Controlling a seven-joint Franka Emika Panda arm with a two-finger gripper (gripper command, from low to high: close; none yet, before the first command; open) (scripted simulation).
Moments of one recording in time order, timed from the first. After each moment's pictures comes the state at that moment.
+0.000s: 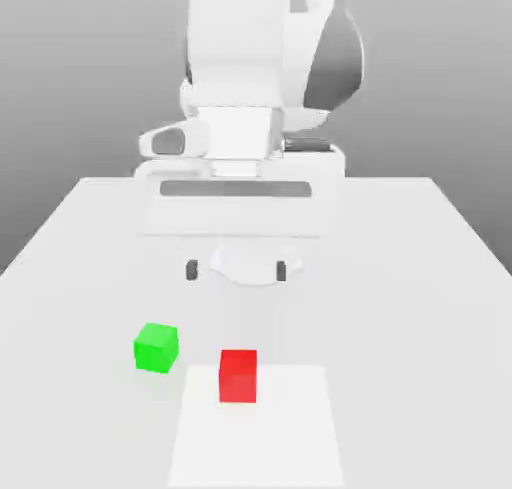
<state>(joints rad) -0.02 -0.21 -0.04 -2.79 -0.01 2.72 0.76</state>
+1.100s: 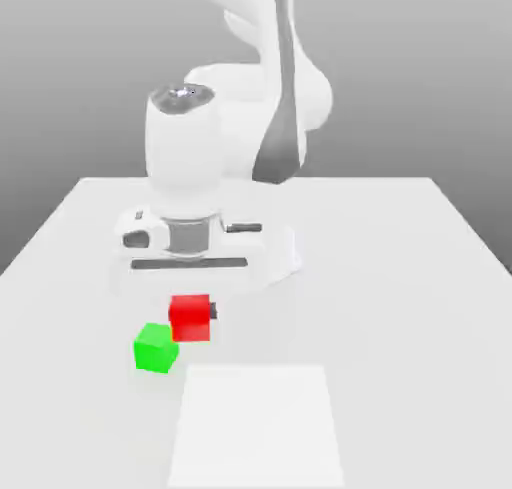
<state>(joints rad) -0.20 -0.24 -0.18 -2.95 -0.14 2.71 0.40</state>
